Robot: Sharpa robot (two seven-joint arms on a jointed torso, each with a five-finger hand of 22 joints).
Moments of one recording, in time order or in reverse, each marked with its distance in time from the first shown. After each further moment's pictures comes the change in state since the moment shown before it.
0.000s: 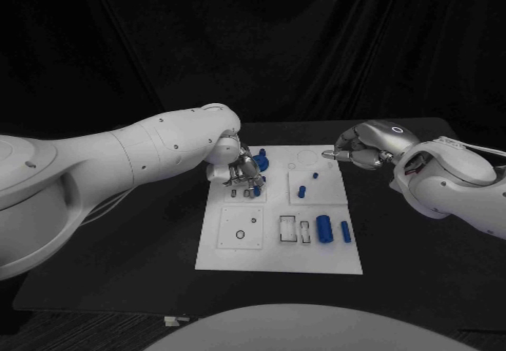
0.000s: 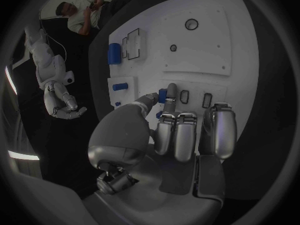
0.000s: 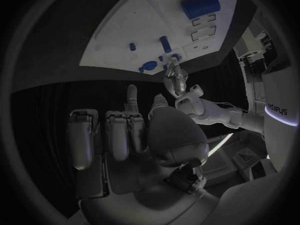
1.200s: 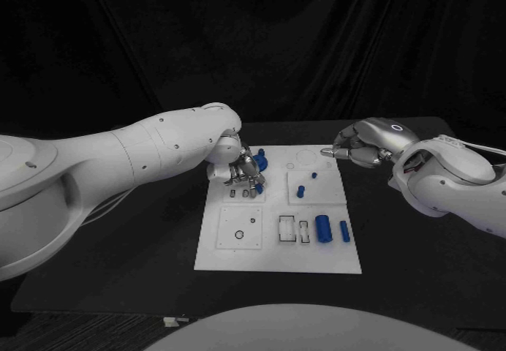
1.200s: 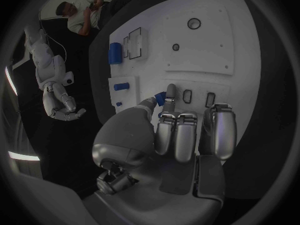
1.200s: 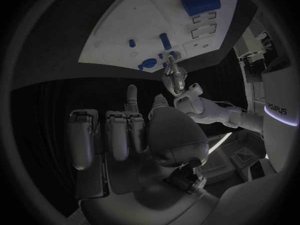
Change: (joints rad) left arm 0.002 0.011 0.000 -0.007 0.000 0.000 0.000; left_hand 0.031 0.092 -0.210 0.107 -0.063 -0.005 0.008 -0.033 -0.084 0.000 0.007 0.000 0.000 0.002 0.006 0.008 0.000 0.000 0.001 0.006 0.011 0.000; right arm 0.004 -0.003 0.000 0.004 0.000 -0.018 0.007; right_hand -0.008 0.000 0.000 0.000 -0.004 0.000 0.000 0.000 -0.001 0.000 0.000 0.000 0.000 0.000 0.000 0.000 0.000 0.000 0.000 0.000 0.006 0.000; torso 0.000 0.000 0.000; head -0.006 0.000
